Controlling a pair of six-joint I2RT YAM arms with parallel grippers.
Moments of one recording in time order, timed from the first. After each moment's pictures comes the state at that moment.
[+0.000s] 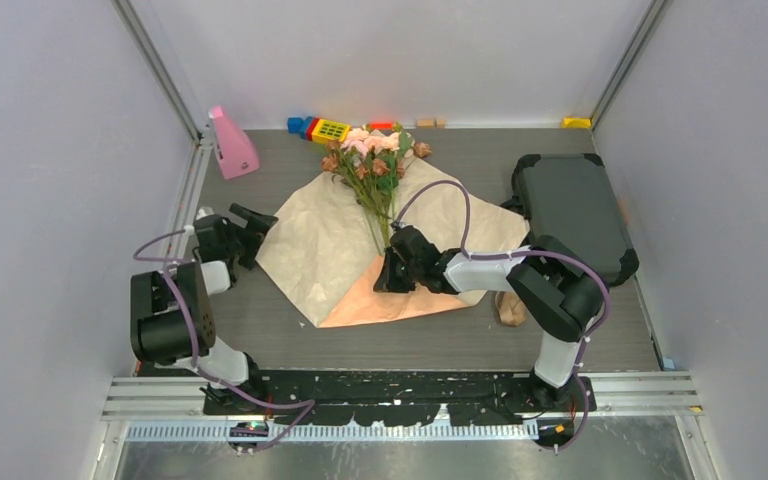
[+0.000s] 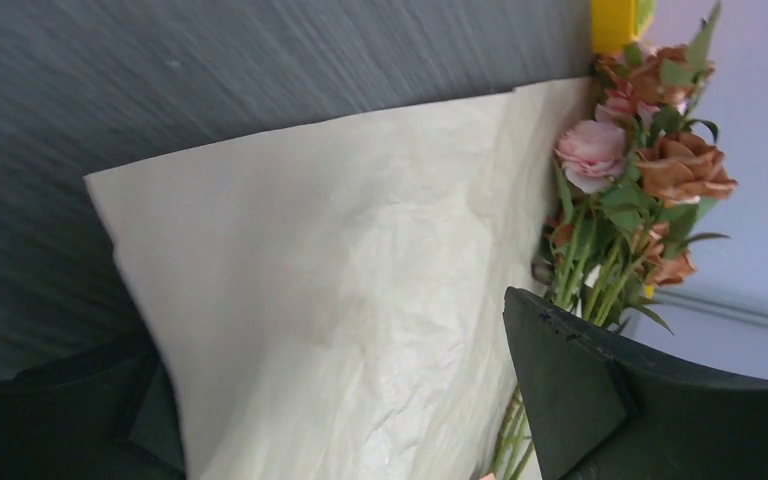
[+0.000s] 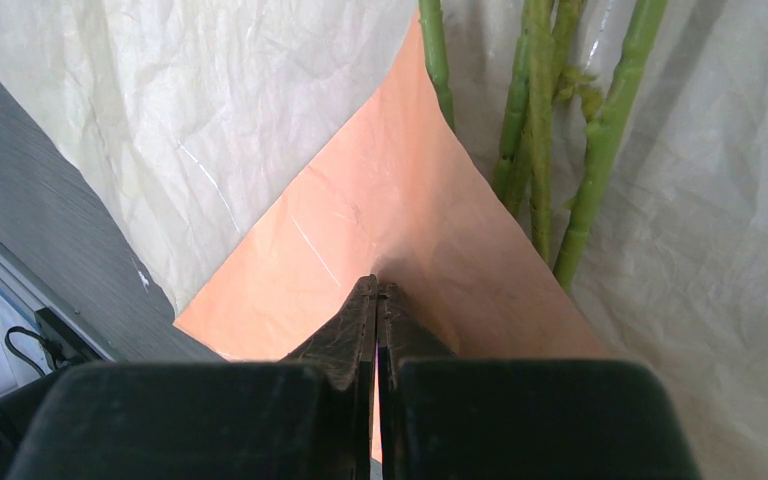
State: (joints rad) left arm 0.23 1.53 0.54 0.37 0.25 -0.92; right arm 0.83 1.80 0.90 0.09 -0.11 0.83
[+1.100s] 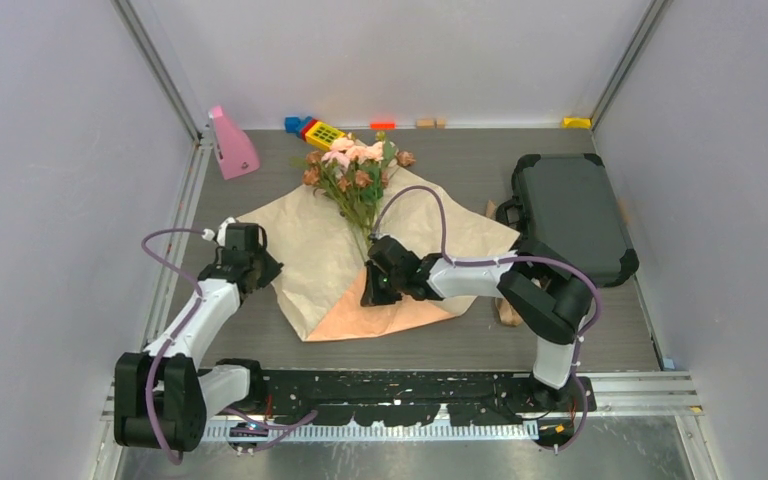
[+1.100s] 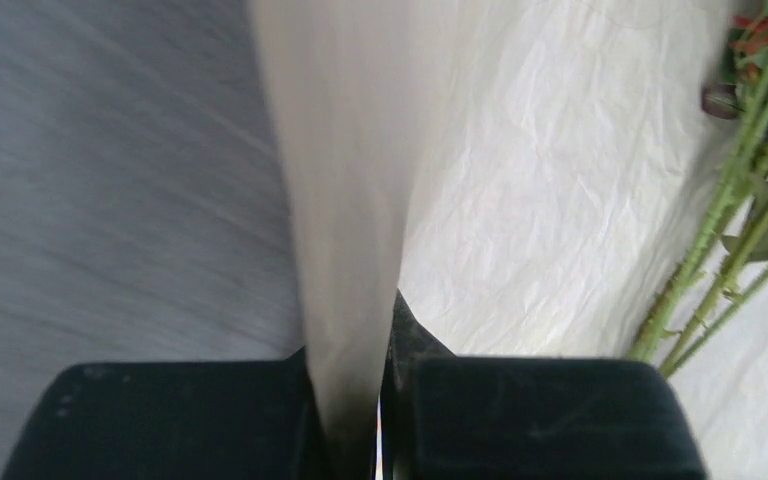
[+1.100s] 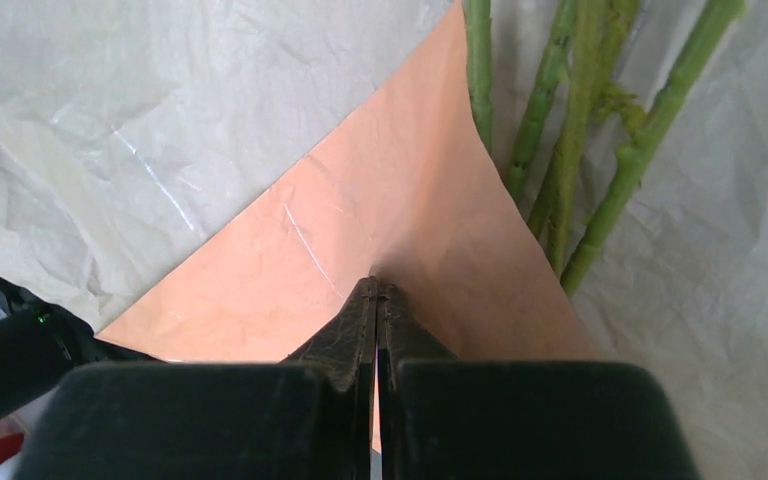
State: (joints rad) left arm -0.07 1.11 0.57 -0.31 -0.09 -0.78; right arm 0.93 1.83 0.98 -0.02 -0.09 0.80
